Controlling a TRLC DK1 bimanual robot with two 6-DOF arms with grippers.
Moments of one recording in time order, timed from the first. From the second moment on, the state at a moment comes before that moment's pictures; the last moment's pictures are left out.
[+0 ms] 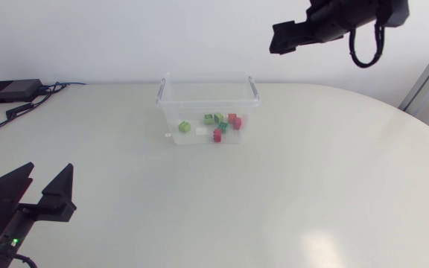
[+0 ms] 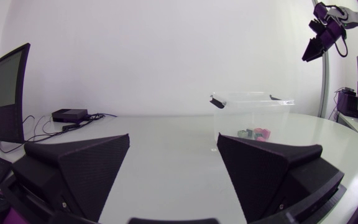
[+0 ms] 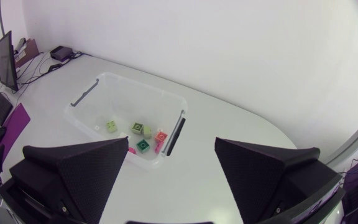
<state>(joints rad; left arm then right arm) 0.01 0.06 0.04 -0.04 0.02 0.03 0.26 1.67 1.70 -0.67 -0.07 -0.15</state>
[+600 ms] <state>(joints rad) 0.01 0.06 0.04 -0.04 0.02 0.03 0.09 1.26 1.07 -0.41 0.00 -0.16</state>
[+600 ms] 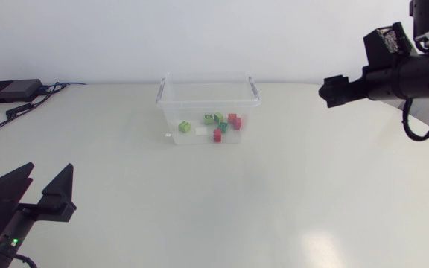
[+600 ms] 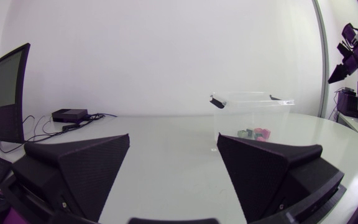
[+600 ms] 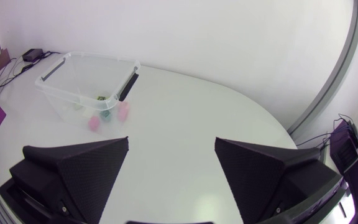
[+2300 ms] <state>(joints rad) 0.01 0.06 0.04 -0.04 0.02 0.03 -0.04 0.23 0.19 -0.12 -0.04 -0.15</state>
